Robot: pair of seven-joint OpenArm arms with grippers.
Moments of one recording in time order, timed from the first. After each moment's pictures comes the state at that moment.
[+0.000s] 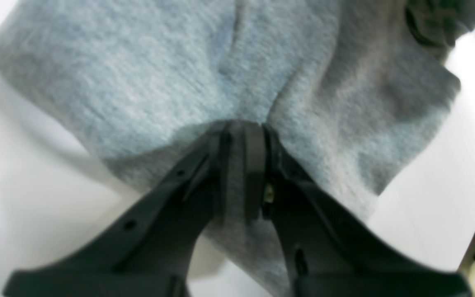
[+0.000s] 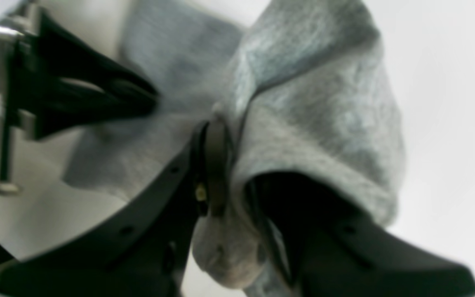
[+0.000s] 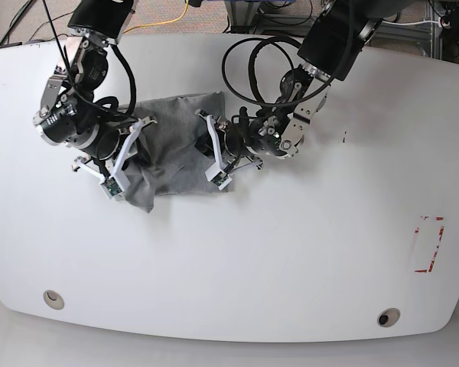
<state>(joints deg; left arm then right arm) -10.8 -0.4 28.8 72.0 -22.2 -19.9 43.5 -1.2 6.6 20.3 111.2 31.9 40.5 -80.1</state>
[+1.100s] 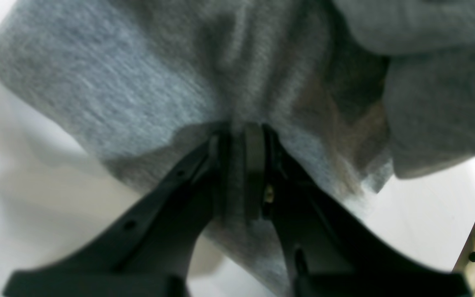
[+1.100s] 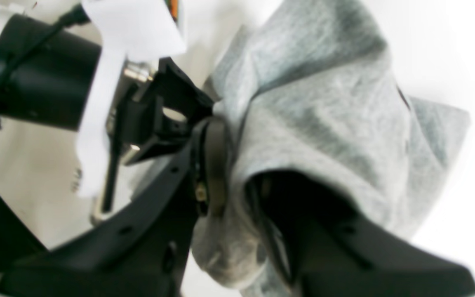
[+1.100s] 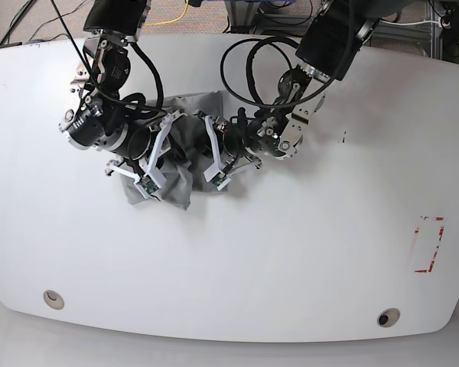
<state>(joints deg) -10.9 0.7 28.3 71.8 -22.1 -19.9 44.3 -1.3 3.6 11.4 111.5 31.9 40.4 -79.9</state>
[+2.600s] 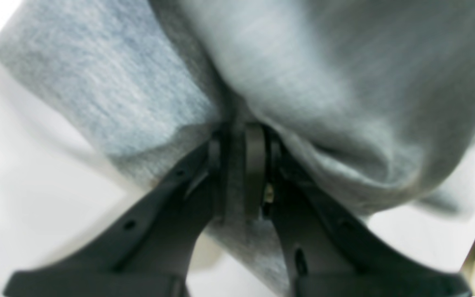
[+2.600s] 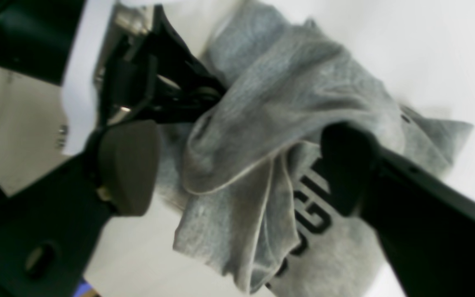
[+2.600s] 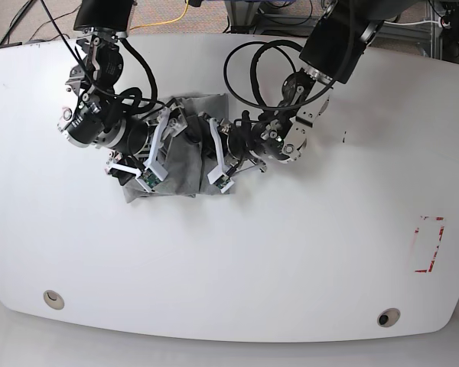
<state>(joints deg) -11.6 -0.5 28.3 72.8 -22.4 -20.0 45.6 -2.7 8.2 8.4 111.6 34.1 40.4 -77.5</state>
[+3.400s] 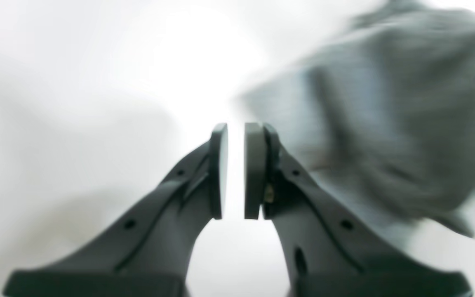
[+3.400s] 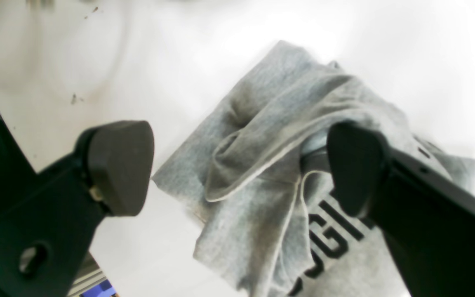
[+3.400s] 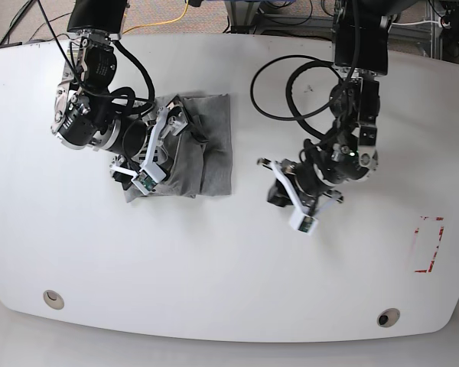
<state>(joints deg) -9.2 -4.2 6.9 91.9 -21.2 -19.9 54.3 -2.2 10.3 8.8 111.7 44.2 40.4 -77.5</state>
